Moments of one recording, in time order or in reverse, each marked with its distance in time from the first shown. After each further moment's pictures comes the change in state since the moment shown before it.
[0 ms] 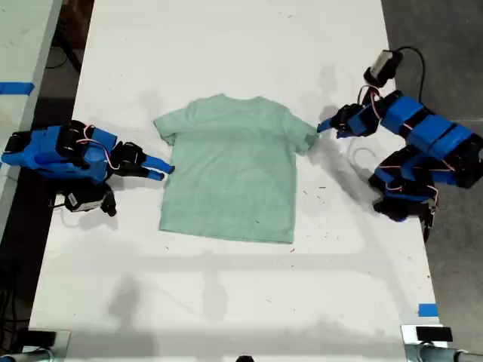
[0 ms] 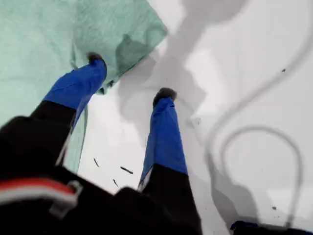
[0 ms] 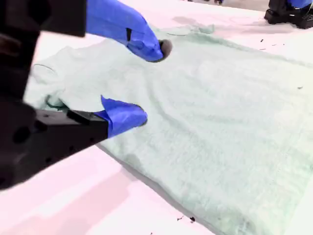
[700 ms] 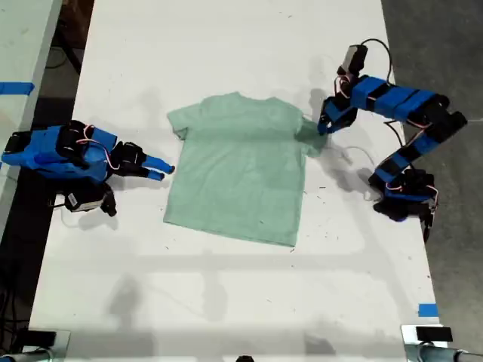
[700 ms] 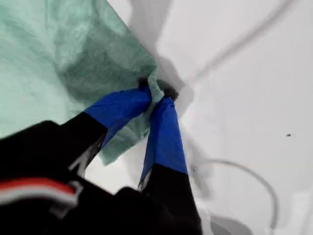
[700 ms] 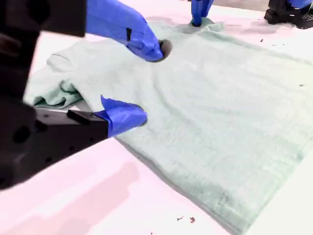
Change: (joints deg) arm 0 0.0 0.0 -0.1 0.0 0.0; arm 1 1.7 -34.2 -22.6 -2.0 -3.7
